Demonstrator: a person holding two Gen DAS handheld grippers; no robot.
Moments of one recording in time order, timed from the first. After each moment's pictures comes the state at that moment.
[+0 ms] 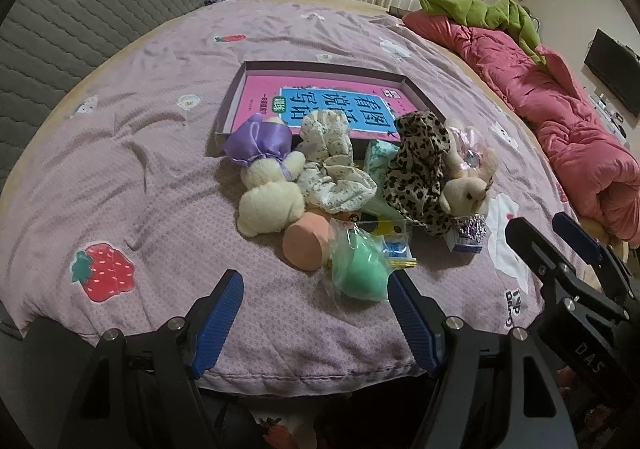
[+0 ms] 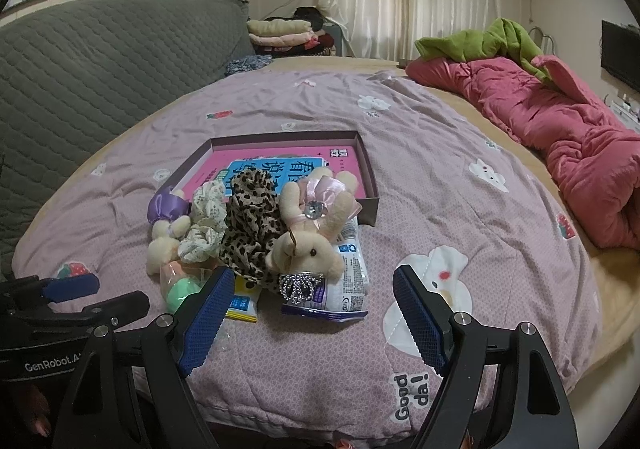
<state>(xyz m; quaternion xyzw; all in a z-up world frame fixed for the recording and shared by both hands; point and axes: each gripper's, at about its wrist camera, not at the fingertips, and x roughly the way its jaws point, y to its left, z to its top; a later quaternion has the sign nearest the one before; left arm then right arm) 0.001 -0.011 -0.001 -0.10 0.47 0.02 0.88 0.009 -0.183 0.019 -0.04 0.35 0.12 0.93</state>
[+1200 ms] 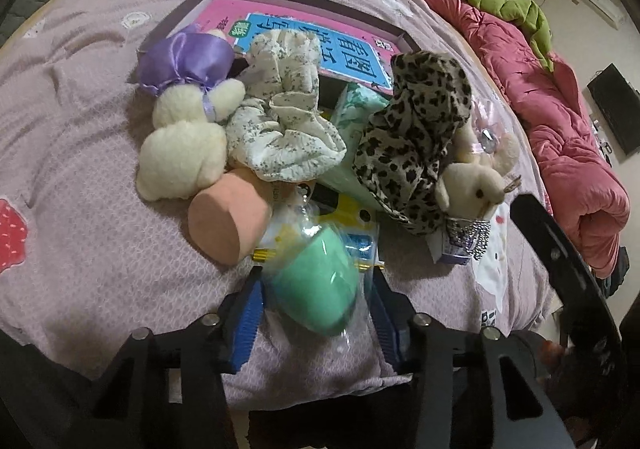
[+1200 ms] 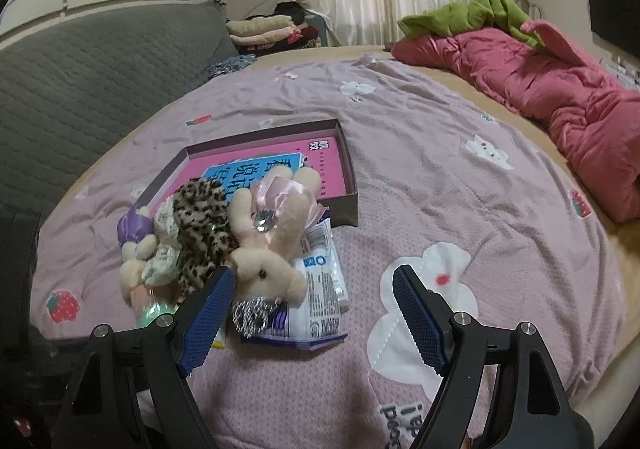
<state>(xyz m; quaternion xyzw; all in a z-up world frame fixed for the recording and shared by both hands) 0.058 -0.028 -0.059 -0.20 0.54 -0.03 0.82 0.061 -0.214 -0.008 0.02 0.38 0.12 0.92</state>
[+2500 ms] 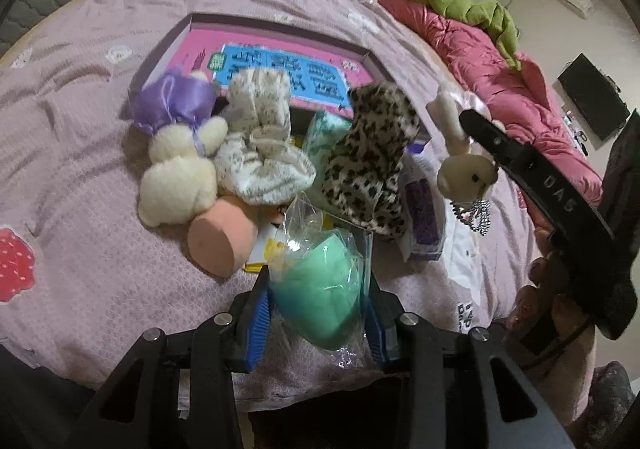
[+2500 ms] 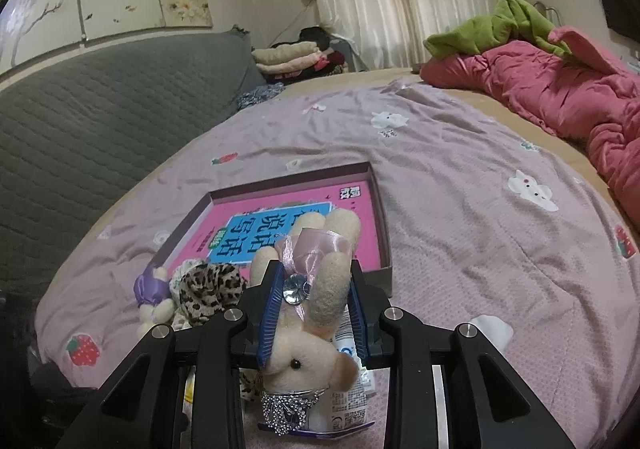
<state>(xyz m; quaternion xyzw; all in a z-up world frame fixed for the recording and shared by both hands) 0.037 -0.020 -0.033 -0.19 0.50 -0.07 0.84 0.103 -0.213 0.009 0.06 0.32 0.17 0.93</state>
